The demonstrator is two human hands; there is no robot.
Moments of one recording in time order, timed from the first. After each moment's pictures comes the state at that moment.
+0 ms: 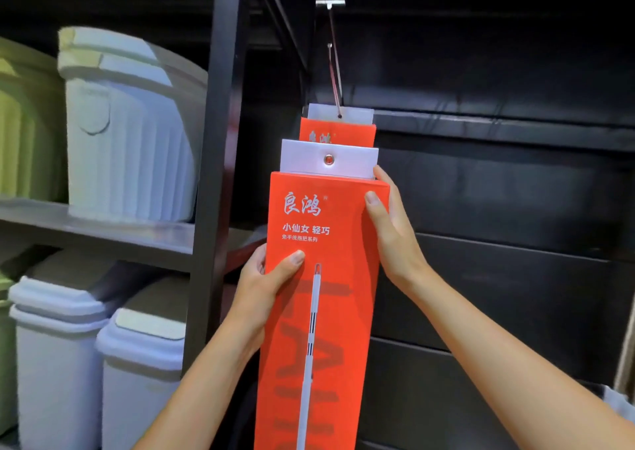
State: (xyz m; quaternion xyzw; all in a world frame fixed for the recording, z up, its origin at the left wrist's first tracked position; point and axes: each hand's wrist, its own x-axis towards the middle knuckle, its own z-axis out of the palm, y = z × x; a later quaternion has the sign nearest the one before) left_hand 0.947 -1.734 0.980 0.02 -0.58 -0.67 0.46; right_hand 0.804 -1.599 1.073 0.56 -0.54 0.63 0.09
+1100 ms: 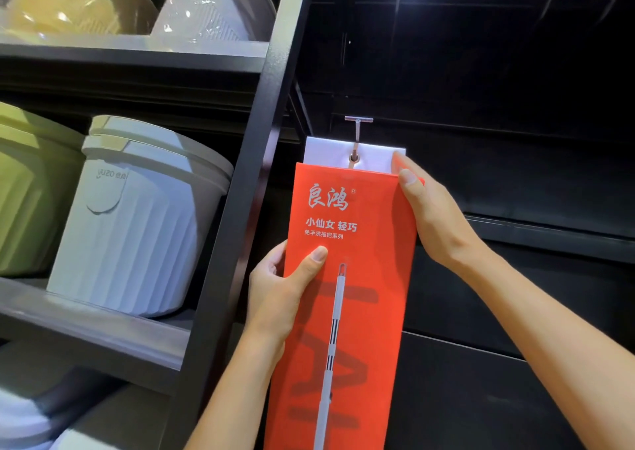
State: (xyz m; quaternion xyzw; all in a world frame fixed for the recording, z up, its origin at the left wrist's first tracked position) left_hand 0.927 -1.753 1.106 -0.05 -0.55 -0.59 0.59; right_hand 0.796 -1.604 1.248 0.67 -0.54 0.44 0.25
